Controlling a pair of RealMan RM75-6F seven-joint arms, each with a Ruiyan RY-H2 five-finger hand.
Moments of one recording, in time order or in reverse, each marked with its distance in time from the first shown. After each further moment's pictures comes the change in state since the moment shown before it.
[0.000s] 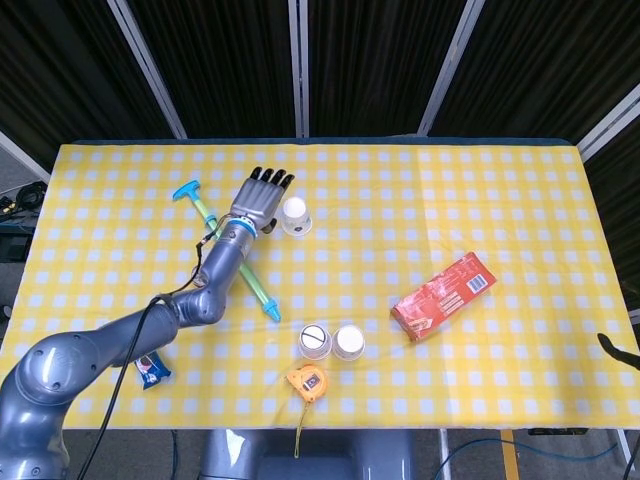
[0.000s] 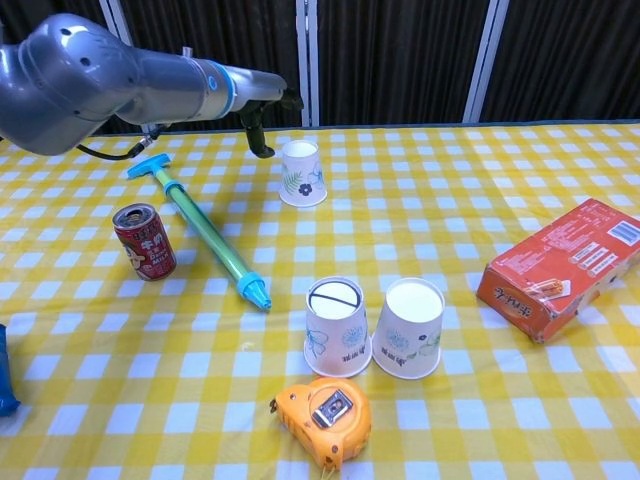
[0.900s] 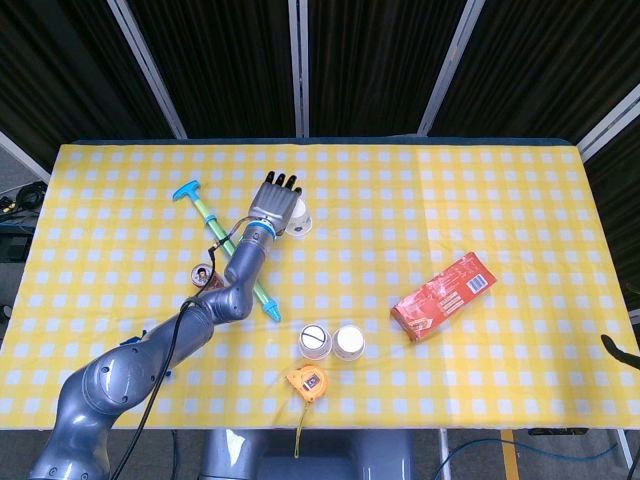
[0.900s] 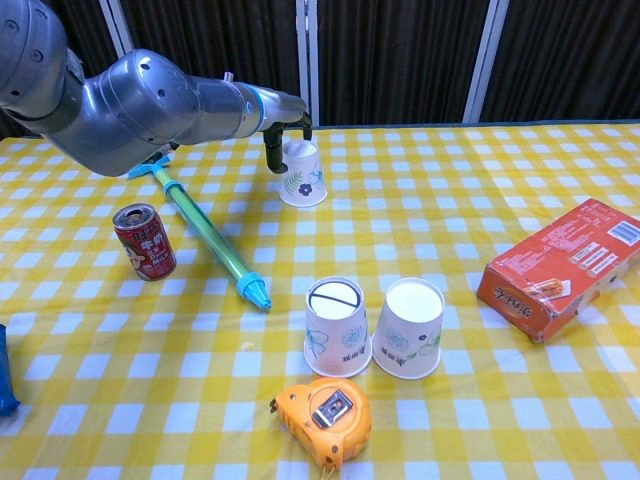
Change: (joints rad) left arm -0.088 -0.185 0.027 0.303 -0.088 -0.097 0.099; right arm -0.009 0.004 0.000 0.002 -0.007 0.009 0.006
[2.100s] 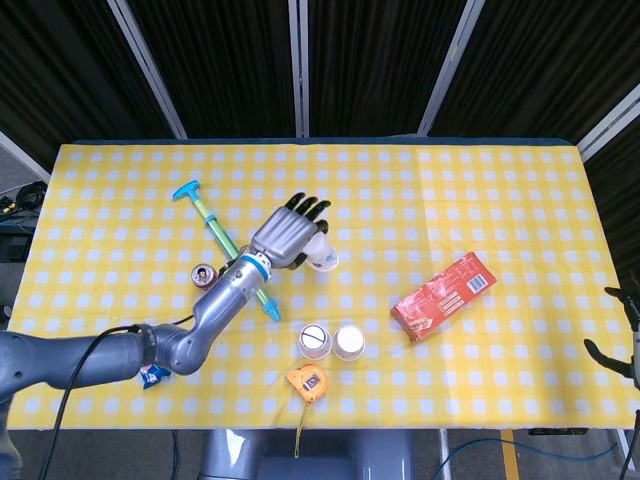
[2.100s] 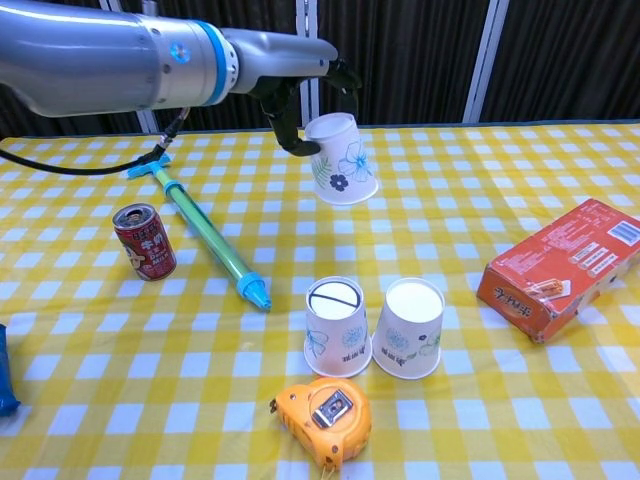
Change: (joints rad) left arm 0.225 0.473 -0.039 -1.020 0.457 0.333 -0.213; right arm -0.012 0.015 -0.029 -0.080 -0.088 0.068 -0.053
